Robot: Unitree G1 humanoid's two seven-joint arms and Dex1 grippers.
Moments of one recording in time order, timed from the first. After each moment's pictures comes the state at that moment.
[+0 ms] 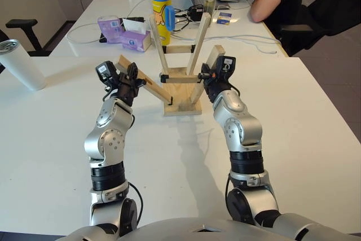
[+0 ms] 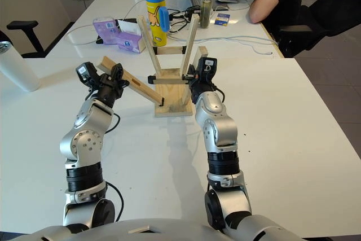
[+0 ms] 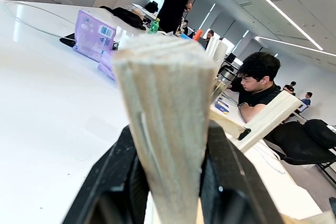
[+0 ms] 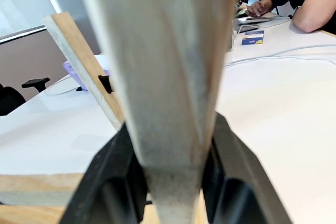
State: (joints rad) left arm -0.35 -0.04 0.21 -0.25 -0.54 0.58 0.22; right arm -0.49 0.12 -0.03 -0.07 0.18 0.58 -0.13
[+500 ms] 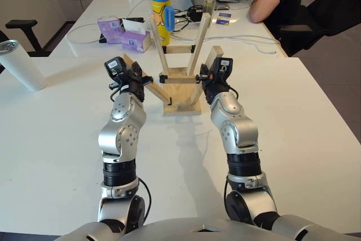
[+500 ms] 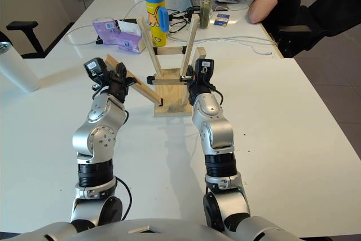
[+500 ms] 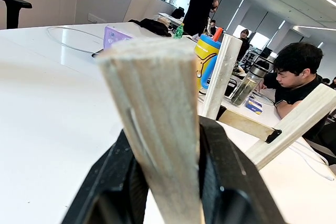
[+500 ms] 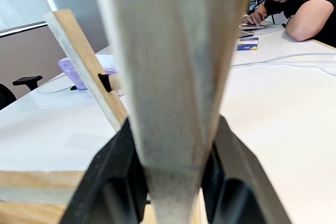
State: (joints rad) left arm -0.41 -0.09 0.09 -0.27 -0.34 0.62 0.42; right arm -0.48 0.13 0.01 -0.07 0.13 0.55 -0.14
